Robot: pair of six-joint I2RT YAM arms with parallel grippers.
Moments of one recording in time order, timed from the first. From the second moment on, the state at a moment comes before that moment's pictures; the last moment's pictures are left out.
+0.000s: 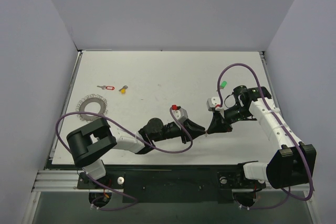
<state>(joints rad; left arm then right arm) -1.09 1.68 0.62 1.22 0.30 -0.36 0.17 1.28 1.03 -1.39 -1.01 -1.47</state>
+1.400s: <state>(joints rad) -1.08 1.54 0.74 0.76 0.34 -0.24 0.22 1.29 1.03 -1.33 -0.94 -1.35</state>
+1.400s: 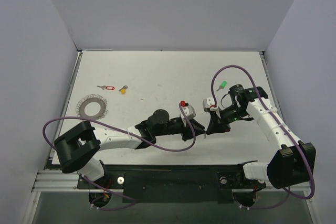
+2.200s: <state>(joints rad) -1.09 1.56 0.72 0.80 0.31 -0.25 0.21 1.29 1.03 -1.32 -0.95 -1.34</state>
